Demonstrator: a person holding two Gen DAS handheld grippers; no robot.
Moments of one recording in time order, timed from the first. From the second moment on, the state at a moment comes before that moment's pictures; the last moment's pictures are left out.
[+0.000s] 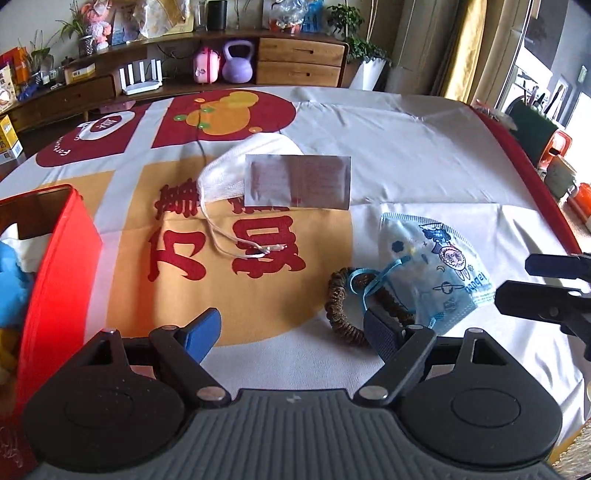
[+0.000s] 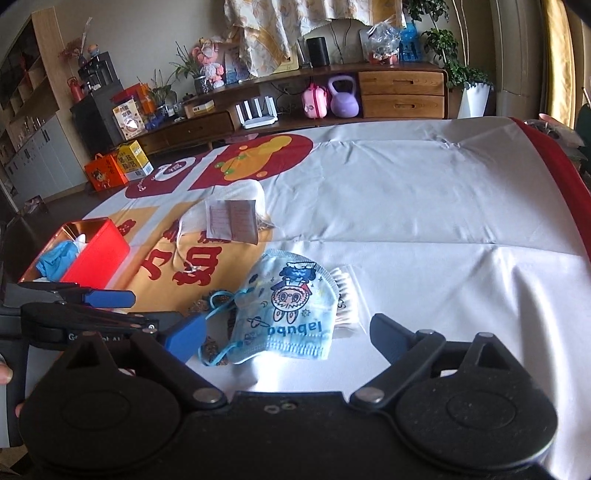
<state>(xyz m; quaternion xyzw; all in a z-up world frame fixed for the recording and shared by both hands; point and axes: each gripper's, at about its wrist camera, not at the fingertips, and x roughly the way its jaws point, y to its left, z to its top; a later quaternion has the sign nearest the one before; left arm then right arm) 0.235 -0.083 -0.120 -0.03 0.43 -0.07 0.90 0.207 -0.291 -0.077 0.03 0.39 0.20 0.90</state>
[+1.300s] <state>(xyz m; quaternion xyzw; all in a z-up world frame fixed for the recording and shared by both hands) 0.242 -0.099 -0.128 -0.02 0.42 -0.11 0.90 0.210 -0.277 -0.088 0.02 0.39 0.18 0.90</state>
